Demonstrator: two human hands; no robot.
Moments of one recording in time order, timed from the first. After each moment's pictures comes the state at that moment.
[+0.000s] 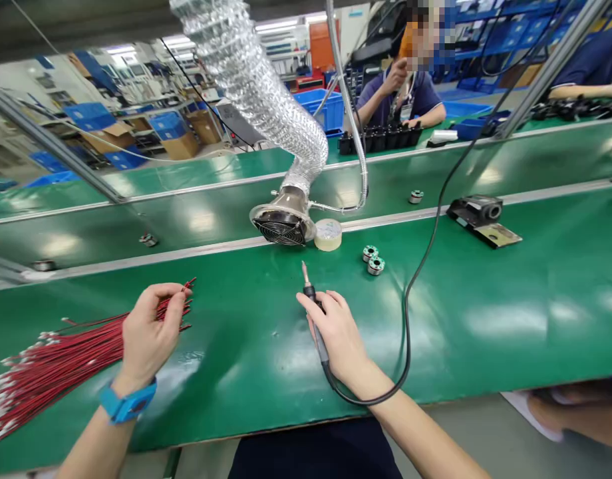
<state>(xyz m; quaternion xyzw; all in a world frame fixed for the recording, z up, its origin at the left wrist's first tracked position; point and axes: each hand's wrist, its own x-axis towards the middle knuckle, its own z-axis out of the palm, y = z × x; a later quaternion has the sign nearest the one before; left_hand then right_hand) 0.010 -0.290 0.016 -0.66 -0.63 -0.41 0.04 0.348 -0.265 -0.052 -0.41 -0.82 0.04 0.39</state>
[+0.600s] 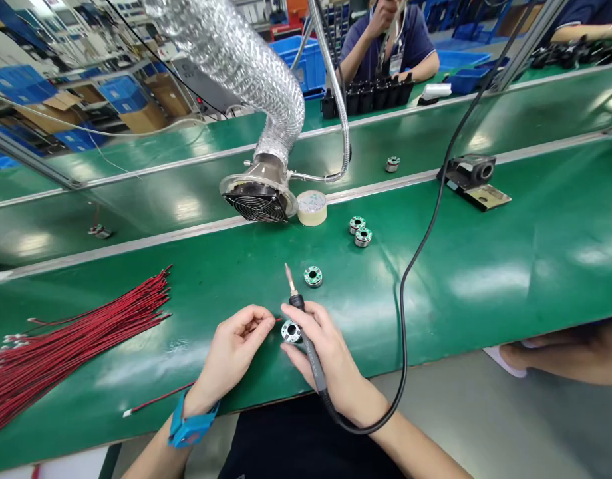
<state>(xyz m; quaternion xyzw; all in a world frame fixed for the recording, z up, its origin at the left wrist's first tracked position) 0.153 -0.321 -0.018 -0.61 -0.56 -0.38 -0.42 0.350 -0.334 -0.054 -0.42 -0.74 0.28 0.44</state>
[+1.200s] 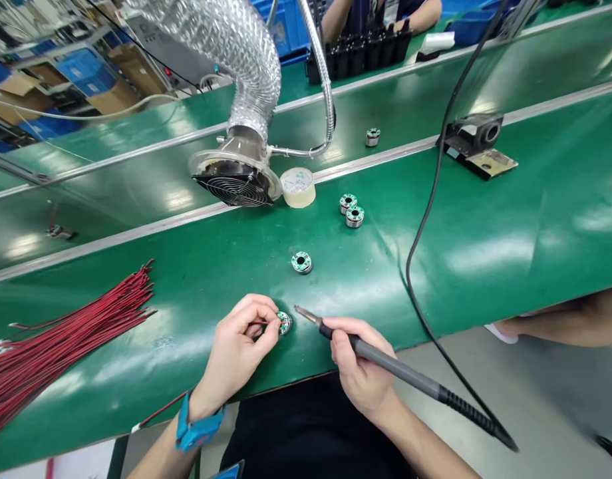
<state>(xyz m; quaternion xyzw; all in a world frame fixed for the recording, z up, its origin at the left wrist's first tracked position) 0.182 -0.328 -0.022 -0.67 -0.55 -0.35 -0.36 0.388 -0.368 -0.061 -0.53 -0.55 0.28 0.59</state>
